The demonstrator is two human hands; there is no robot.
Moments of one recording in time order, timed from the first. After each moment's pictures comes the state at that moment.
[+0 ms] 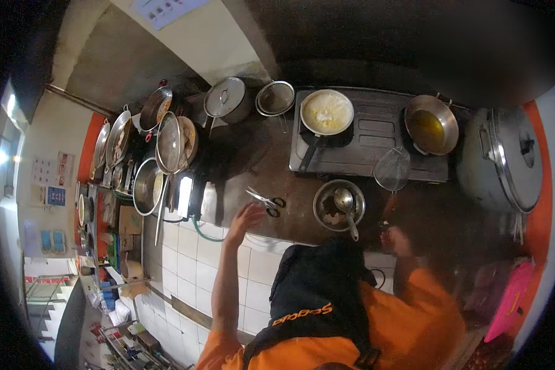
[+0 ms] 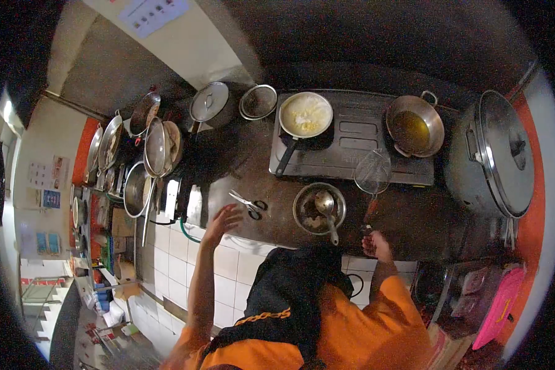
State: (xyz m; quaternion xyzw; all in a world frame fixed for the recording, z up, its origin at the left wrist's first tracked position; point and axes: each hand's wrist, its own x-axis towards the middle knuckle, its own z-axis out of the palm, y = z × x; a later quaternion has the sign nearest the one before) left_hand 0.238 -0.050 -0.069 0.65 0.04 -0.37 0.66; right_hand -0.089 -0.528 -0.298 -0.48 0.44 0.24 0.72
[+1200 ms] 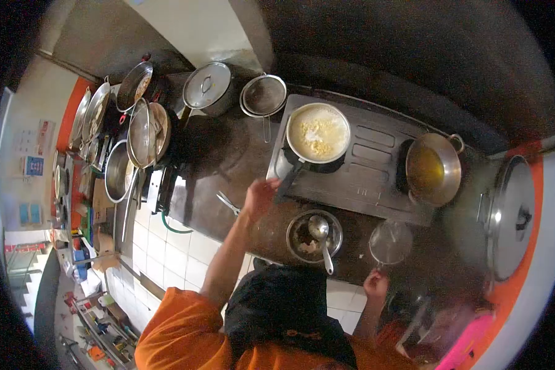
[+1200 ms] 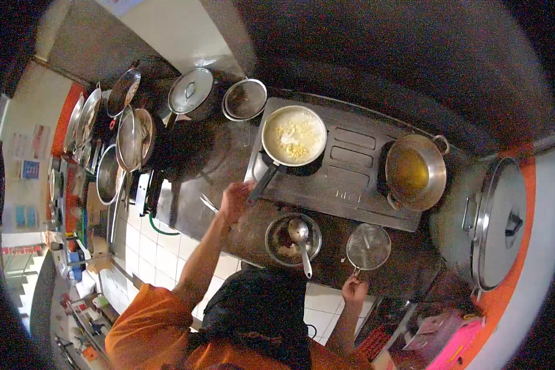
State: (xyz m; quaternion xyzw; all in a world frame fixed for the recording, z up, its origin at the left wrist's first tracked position) left_hand 0.346 -0.236 -0.204 0.52 0.17 -0.37 0.75; right_hand -0.116 -0.533 -0.260 0.17 0.38 -0.22 0.88
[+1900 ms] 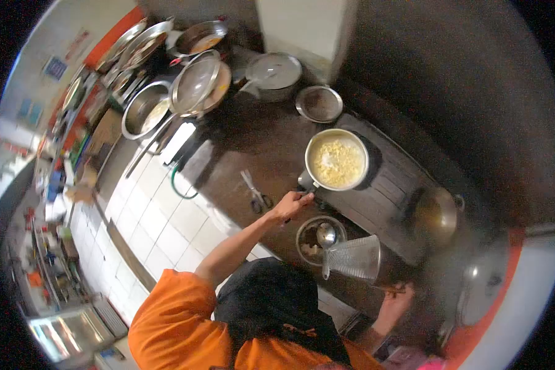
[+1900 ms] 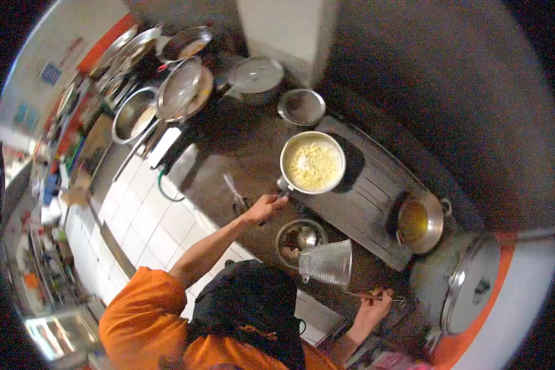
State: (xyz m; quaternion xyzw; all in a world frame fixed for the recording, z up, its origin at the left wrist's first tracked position) left_hand 0.282 -0.208 -0.104 0.74 0.01 -0.35 0.58; right_hand -0.012 -0.533 -0.019 -0.39 0.43 -0.29 0.76
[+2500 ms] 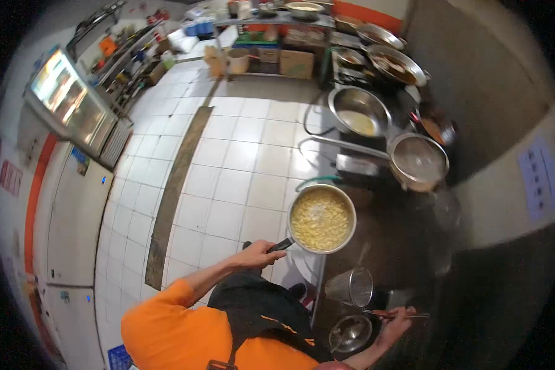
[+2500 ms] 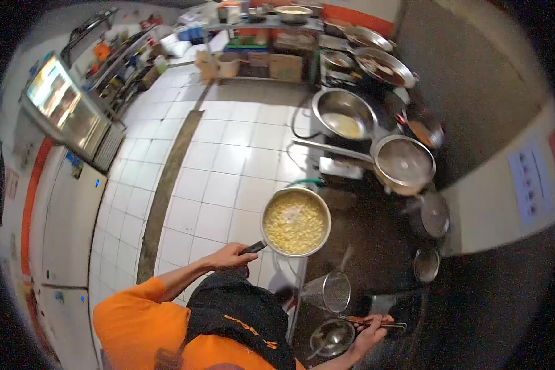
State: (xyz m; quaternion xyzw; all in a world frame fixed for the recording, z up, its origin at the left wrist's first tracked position) left_hand -0.032 0.175 -0.002 0.66 0.32 -0.11 0.67; right_hand 0.187 -0.201 0.053 -0.75 0.08 0.05 0.65
